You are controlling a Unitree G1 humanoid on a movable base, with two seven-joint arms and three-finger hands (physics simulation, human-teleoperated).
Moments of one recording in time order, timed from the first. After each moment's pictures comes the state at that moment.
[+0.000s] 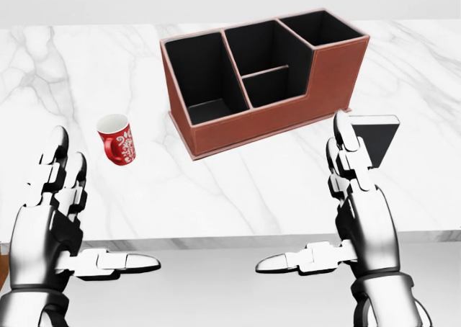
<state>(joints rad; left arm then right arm) 0.04 0.03 0.08 -0.34 -0.04 0.09 -0.07 0.03 -0.02 -0.01 -0.37 -0.08 0.09 0.09</state>
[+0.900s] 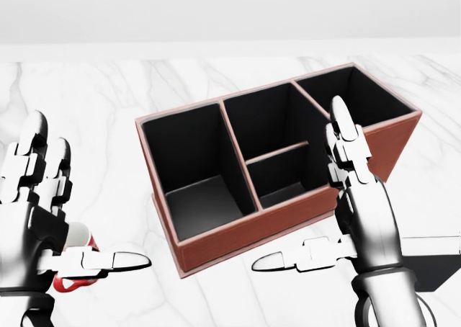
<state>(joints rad) 0.06 0.03 0.11 -0.45 -0.06 0.09 -0.08 0.02 -0.02 0.00 -0.43 -0.13 0.09 0.12</state>
